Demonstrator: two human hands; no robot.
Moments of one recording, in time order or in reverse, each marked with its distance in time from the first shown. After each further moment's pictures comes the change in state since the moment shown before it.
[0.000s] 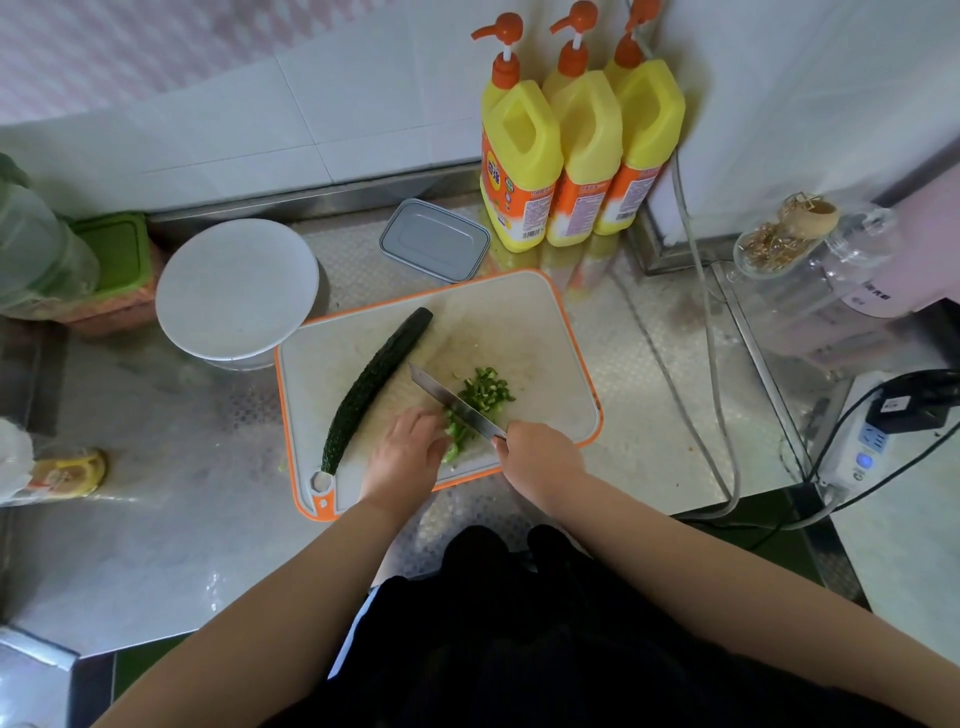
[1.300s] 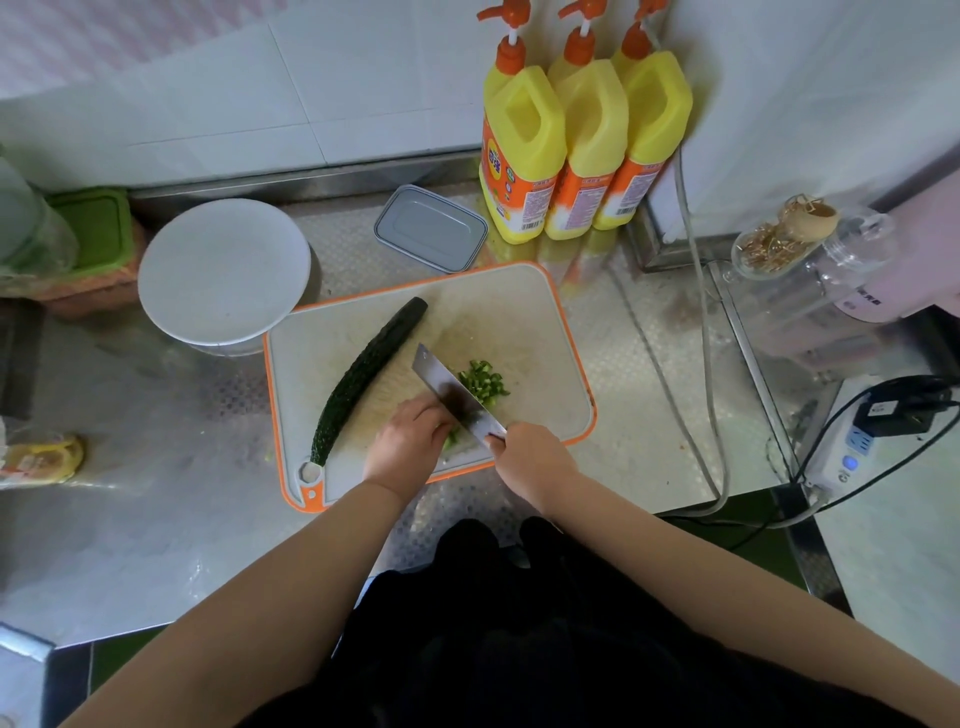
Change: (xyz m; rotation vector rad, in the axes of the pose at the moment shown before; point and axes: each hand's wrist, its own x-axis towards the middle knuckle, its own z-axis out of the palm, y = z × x) left_hand 0.013 -0.002 0.013 -0.033 0.082 0.180; right_hand 0.003 0.000 0.004 0.164 -0.096 0.124
